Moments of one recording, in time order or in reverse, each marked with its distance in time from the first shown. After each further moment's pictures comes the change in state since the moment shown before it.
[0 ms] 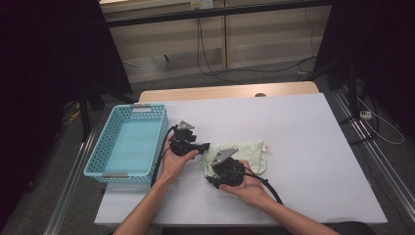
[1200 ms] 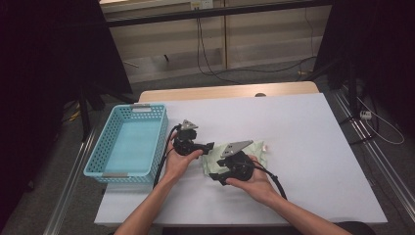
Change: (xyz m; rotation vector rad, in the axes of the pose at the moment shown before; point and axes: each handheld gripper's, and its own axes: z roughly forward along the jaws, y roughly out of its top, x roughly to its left) left arm -0.013 0.005 0.003 -0.030 0.045 0.040; right arm -0.019 0.000 -0.025 -0.101 0.099 0.086
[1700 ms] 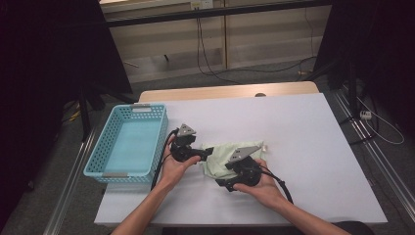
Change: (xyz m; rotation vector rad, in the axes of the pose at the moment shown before) left arm -0.007 -0.007 -0.016 -0.024 -0.037 0.040; right arm -0.002 -0.023 -0.009 0.013 -0.009 0.013
